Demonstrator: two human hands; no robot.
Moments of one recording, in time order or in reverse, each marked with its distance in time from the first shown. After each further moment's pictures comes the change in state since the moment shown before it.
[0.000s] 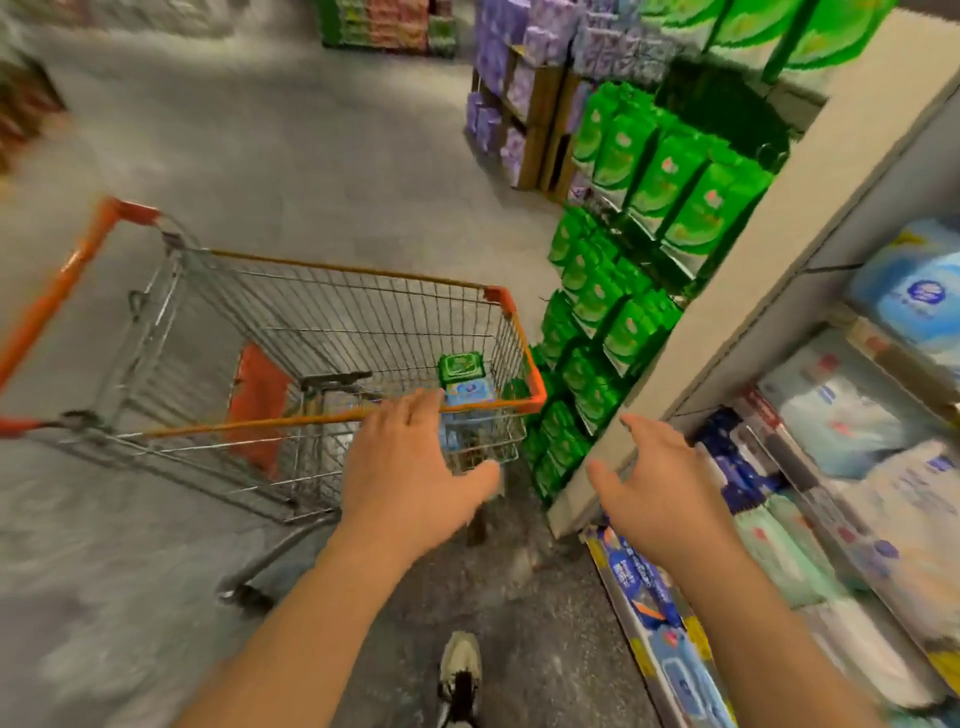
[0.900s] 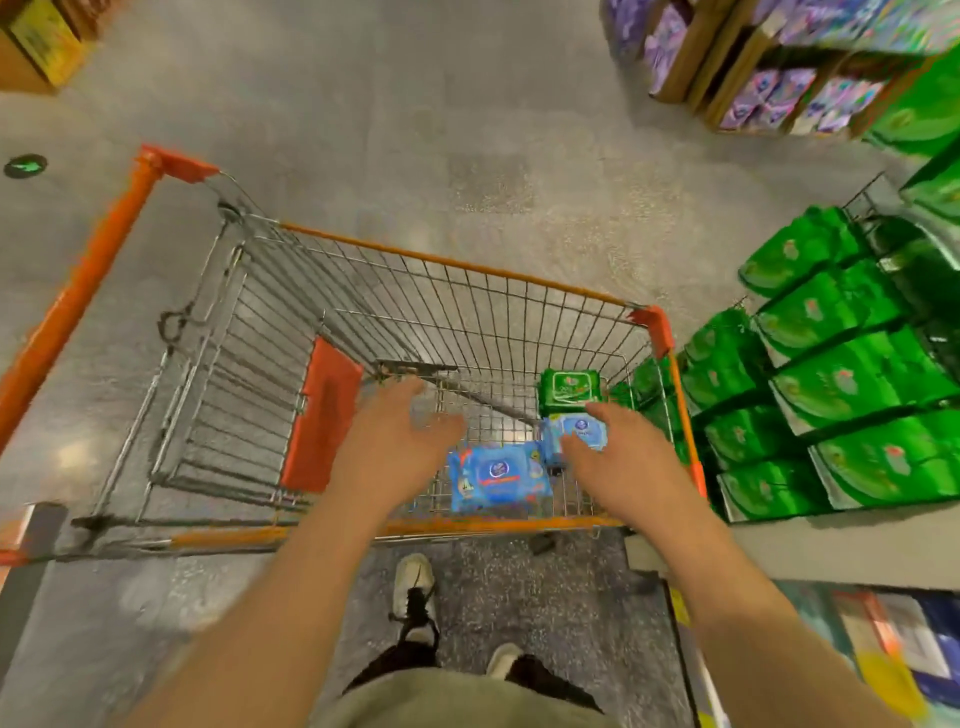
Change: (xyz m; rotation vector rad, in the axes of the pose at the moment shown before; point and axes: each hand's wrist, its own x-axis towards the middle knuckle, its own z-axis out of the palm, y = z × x) left_hand 0.263 -0.177 -0.010 -0.351 -0.153 -0.479; right_hand 0.290 -0.178 0.127 0.053 -0.351 -0.111
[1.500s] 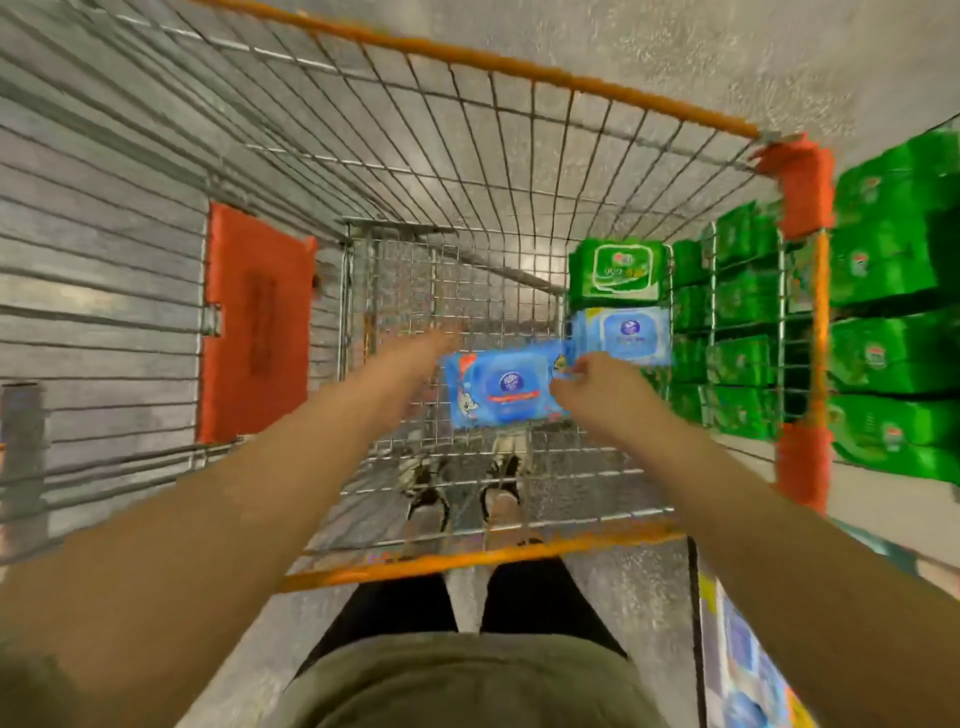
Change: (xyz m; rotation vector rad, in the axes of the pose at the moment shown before) left_hand 0.193 -0.080 0.140 -0.412 -0.383 -0.685; right_hand 0.186 0.091 0.143 -0.019 -0.410 0.220
